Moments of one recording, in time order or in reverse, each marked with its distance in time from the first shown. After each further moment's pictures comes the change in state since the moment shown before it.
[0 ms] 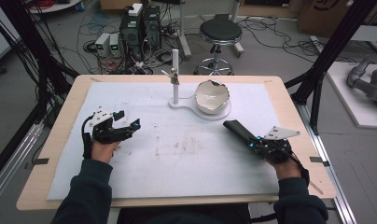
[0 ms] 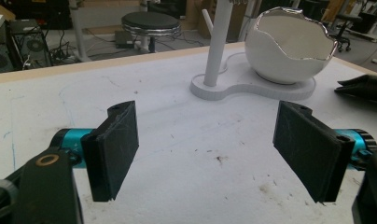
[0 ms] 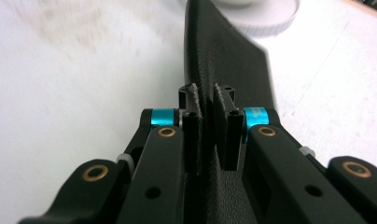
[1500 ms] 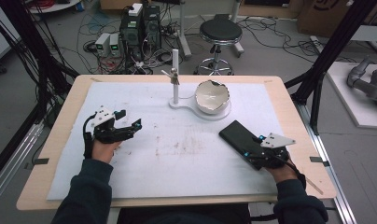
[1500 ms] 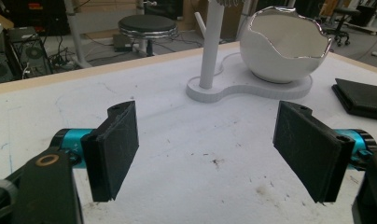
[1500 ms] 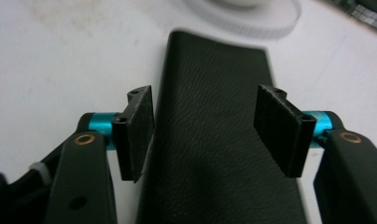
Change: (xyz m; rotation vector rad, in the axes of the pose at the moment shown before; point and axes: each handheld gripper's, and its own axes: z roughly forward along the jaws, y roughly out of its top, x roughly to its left) left arm -0.004 0.004 0.000 -0.006 -0.007 0.039; right arm 0.007 -0.022 0.015 -0.015 -0.023 -0.106
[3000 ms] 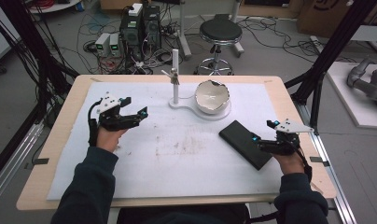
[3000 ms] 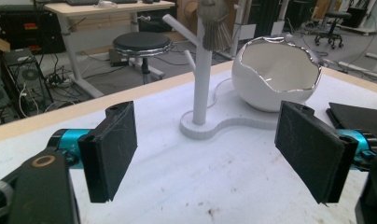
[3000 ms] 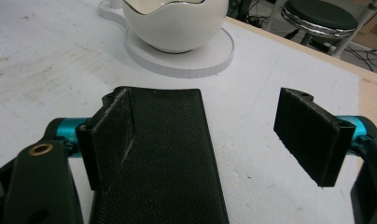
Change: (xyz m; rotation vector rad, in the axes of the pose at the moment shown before) left arm -0.007 0.038 0.018 -0.024 -0.022 0.042; right arm -0.034 0.022 -0.019 -0.117 -0.107 0.156
